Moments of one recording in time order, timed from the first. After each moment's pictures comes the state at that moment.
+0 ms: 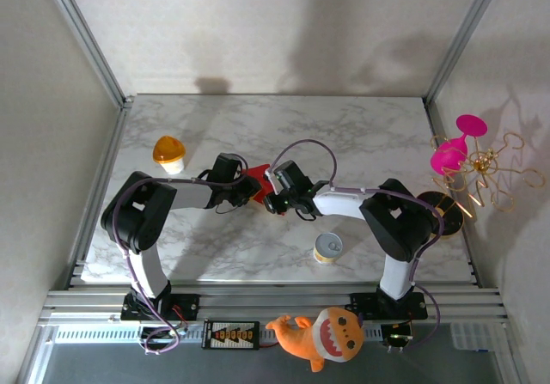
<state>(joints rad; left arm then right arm) -0.44 1.84 0.86 0.12 0.33 -1.12 0.79 1.82 0.99 -0.06 -0.10 0.16</state>
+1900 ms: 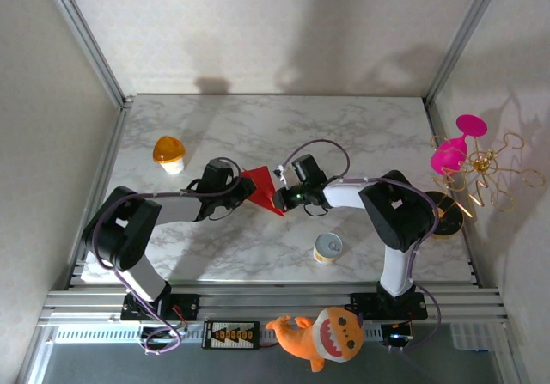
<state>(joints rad) -0.44 1.67 0.69 0.26 0.29 -1.10 0.63 1.88 0.95 0.04 -0.50 0.21</state>
